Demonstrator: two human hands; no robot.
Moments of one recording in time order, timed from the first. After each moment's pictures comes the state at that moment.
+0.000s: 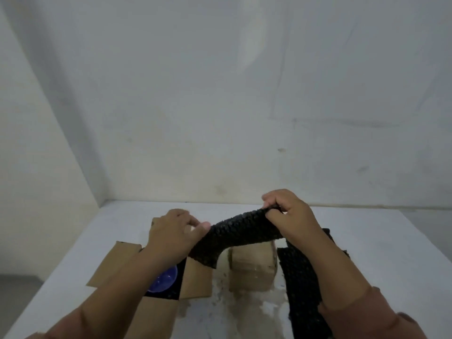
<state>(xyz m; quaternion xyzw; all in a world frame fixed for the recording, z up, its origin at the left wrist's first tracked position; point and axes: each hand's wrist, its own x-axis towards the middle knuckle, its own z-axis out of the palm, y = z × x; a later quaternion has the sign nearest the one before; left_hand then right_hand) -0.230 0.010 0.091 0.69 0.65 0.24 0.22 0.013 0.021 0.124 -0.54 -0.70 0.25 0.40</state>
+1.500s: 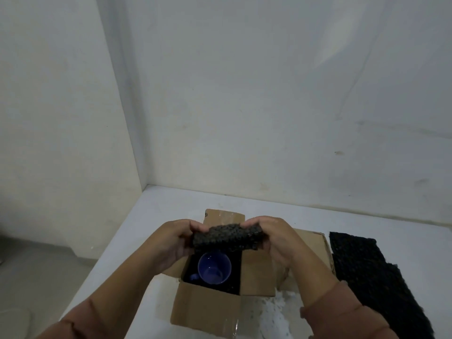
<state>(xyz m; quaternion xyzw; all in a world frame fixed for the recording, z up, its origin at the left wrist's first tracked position) -0.365 0.004 0.056 0.35 0.50 0.44 0.66 -0.141 0.046 0.059 -0.49 -0.49 0.63 0.35</state>
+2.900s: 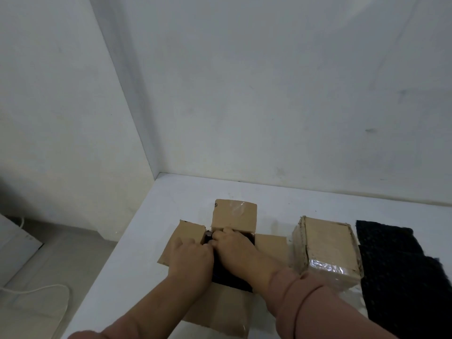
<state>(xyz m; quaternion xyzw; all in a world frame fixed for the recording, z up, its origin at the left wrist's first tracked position) -0.329 -0.006 -0.003 0.70 0.70 -0.14 0.00 -0.219 0.058 -0.036 -0.35 -0.93 0.10 0.01</state>
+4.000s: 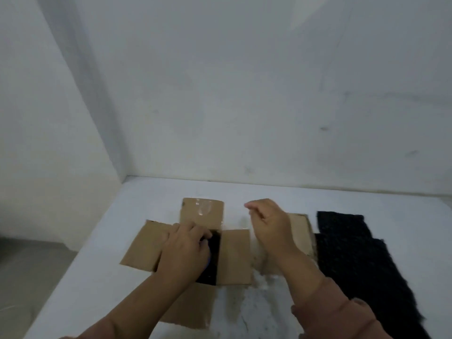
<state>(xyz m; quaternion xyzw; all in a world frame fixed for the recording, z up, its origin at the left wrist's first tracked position) -0.282 -0.001 0.004 0.68 0.69 0.22 0.10 -0.094 0.055 0.015 -0.51 -0.71 0.18 0.45</state>
